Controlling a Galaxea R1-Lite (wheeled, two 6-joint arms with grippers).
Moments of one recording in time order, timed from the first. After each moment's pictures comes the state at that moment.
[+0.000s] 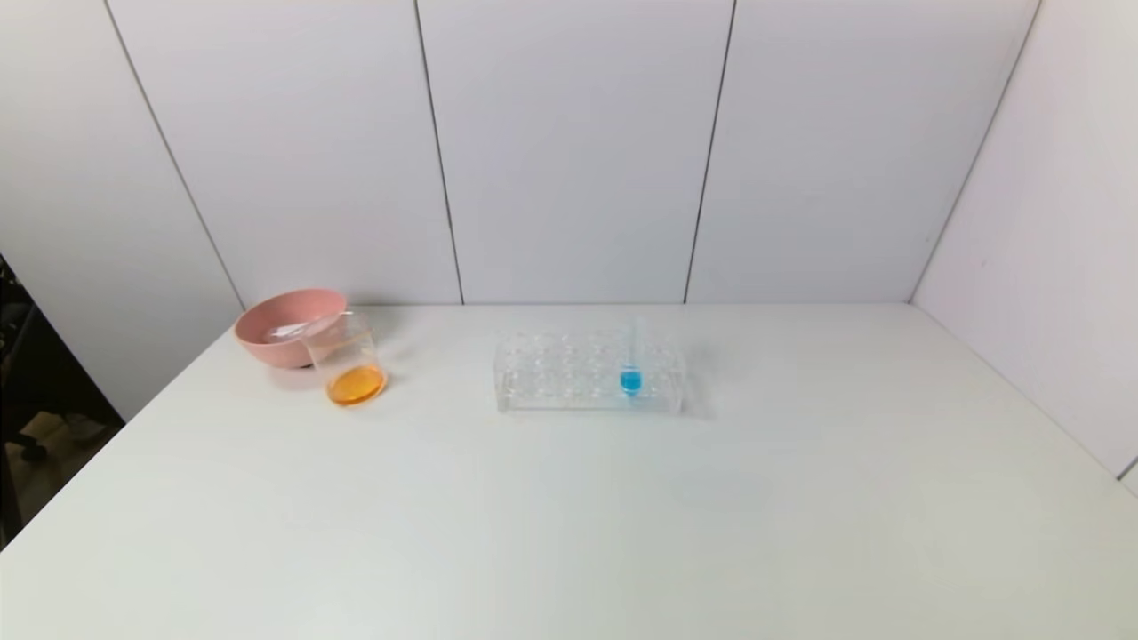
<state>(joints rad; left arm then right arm) 0.04 0.76 -0.77 -0.24 -0.09 0.01 0.00 0.00 0.00 0.00 -0.04 0.09</state>
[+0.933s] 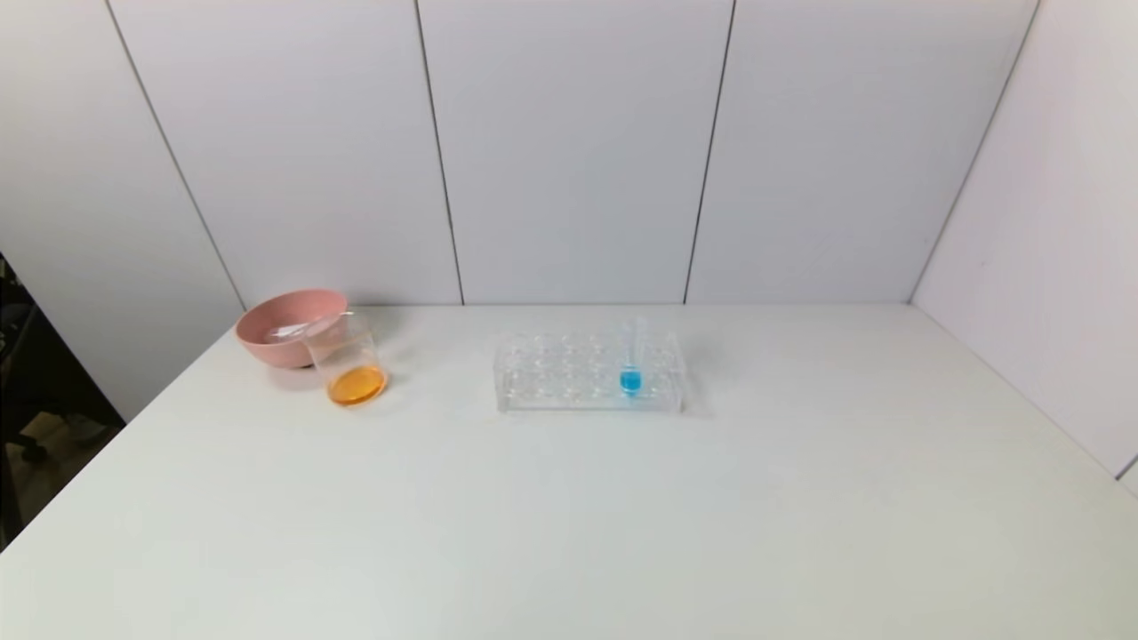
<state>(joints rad) 0.00 0.01 -0.23 -0.08 0.01 0.05 0.00 0.00 0.00 0.00 -0.04 0.09</state>
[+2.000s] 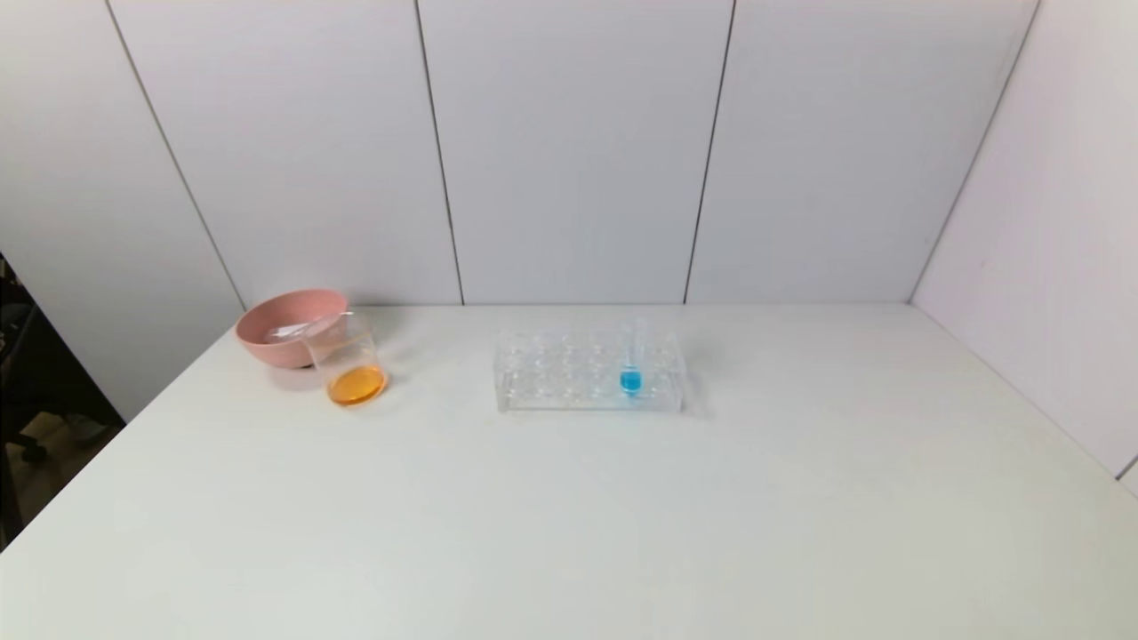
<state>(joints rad) 0.00 0.00 0.00 -0.01 0.03 -0.09 0.00 0.00 0.00 -0.01 -0.04 0.09</state>
